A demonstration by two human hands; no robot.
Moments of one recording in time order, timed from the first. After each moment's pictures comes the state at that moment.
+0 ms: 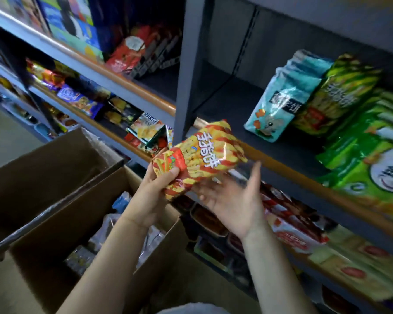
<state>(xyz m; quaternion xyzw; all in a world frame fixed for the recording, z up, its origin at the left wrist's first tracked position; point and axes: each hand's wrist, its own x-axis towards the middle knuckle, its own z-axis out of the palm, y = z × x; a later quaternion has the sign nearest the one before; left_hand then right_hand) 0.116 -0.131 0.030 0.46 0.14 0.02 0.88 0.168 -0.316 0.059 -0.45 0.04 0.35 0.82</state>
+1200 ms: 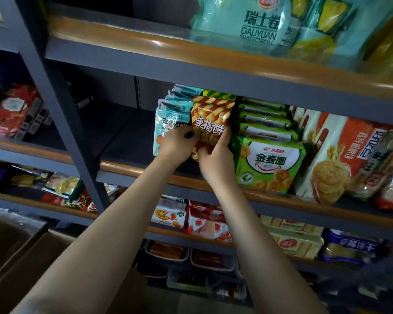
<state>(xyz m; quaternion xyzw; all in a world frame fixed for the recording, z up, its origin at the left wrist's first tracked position) 0.298 -0.309 0.159 0.88 -0.04 0.08 0.47 0.249 -0.415 0.158 -0.89 0.08 -0.14 0.42</state>
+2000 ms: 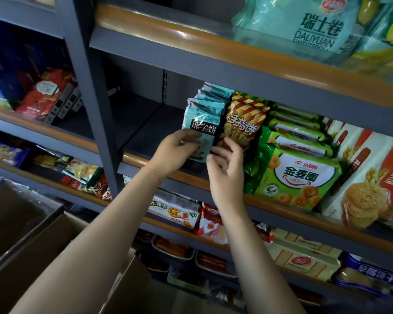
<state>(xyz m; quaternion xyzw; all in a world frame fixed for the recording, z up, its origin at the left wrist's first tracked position) 0.280 -0.247 0.137 0.77 -0.05 0.05 0.64 0.222 -0.383 0.141 -0.76 -0.02 -0.14 0.64</state>
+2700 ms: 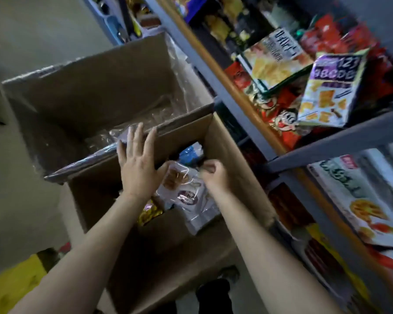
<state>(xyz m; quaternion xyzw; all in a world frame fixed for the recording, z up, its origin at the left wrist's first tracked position) 0.061 0.080 -0.221 0.91 0.38 0.07 0.17 0.191 -0.061 -0.245 -0.83 -0.04 0.36 0.42</state>
